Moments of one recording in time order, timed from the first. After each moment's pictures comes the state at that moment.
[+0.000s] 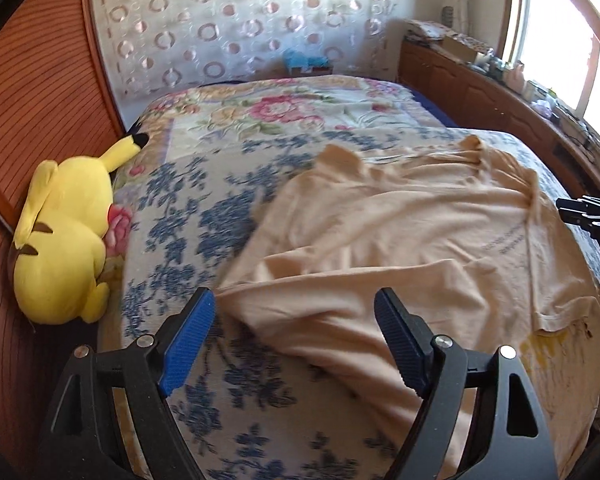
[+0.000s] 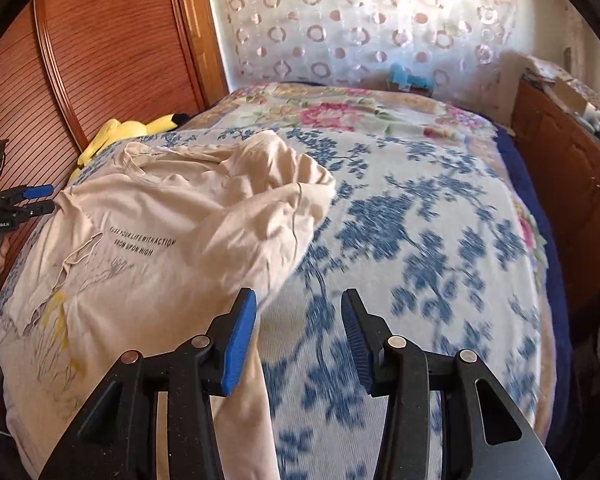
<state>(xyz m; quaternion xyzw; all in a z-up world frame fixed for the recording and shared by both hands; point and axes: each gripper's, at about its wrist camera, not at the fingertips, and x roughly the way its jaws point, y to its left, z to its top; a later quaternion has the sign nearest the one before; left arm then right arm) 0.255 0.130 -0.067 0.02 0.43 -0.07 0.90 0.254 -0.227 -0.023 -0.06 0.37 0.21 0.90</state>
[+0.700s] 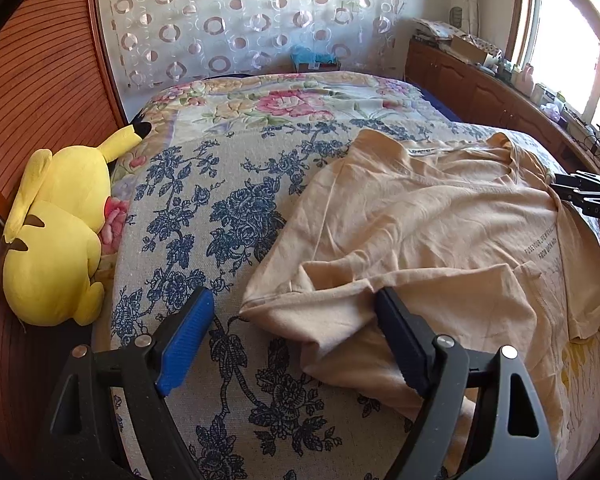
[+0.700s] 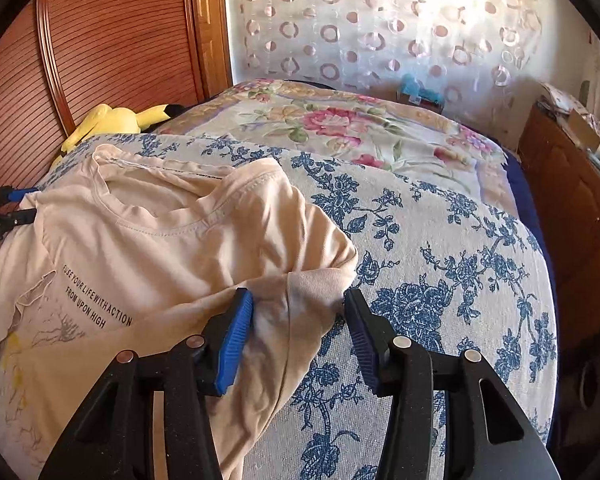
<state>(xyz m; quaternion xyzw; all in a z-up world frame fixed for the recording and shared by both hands) 0.276 0.141 -0.092 0.02 0.43 -0.07 0.90 0.311 -0.185 -0.038 -0.10 0.36 0.21 0.90</state>
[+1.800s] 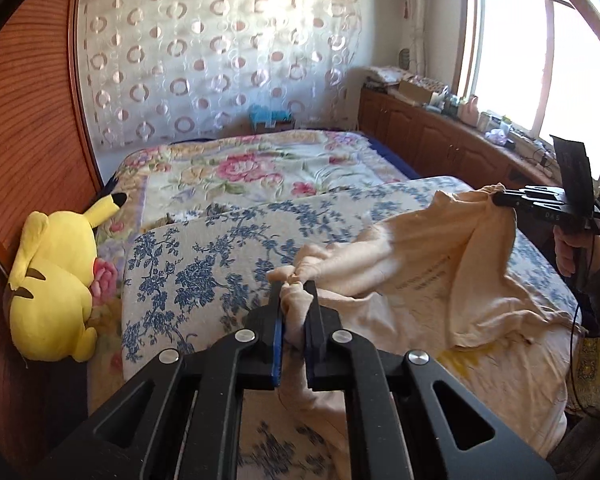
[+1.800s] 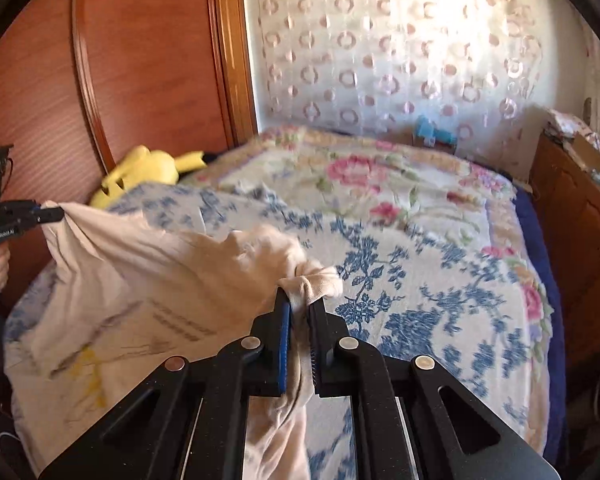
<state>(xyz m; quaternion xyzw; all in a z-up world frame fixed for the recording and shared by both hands) 0.189 0.108 0.005 0.02 0.33 -0.15 0.93 0.222 -0.208 0.028 -0.07 0.27 0.25 0.93</state>
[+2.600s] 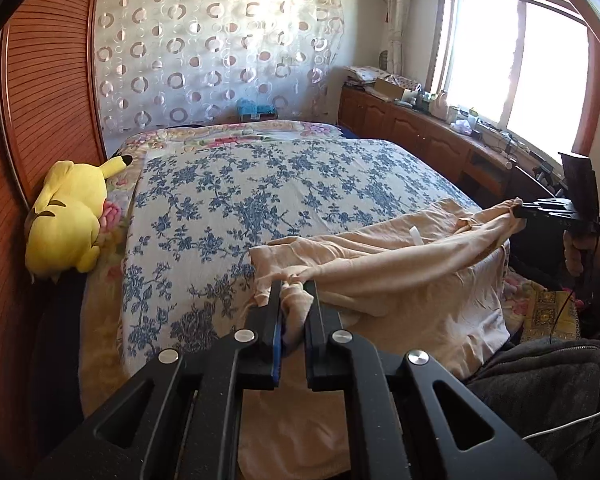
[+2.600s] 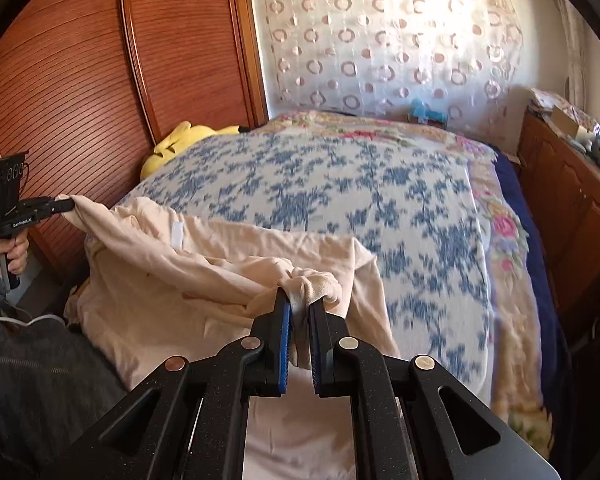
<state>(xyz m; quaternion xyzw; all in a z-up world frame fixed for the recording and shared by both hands) -0.028 0.103 -0.006 0.00 0.34 -0.16 0.93 -0.045 -0.283 0.018 -0.06 0.31 0.25 0.91</state>
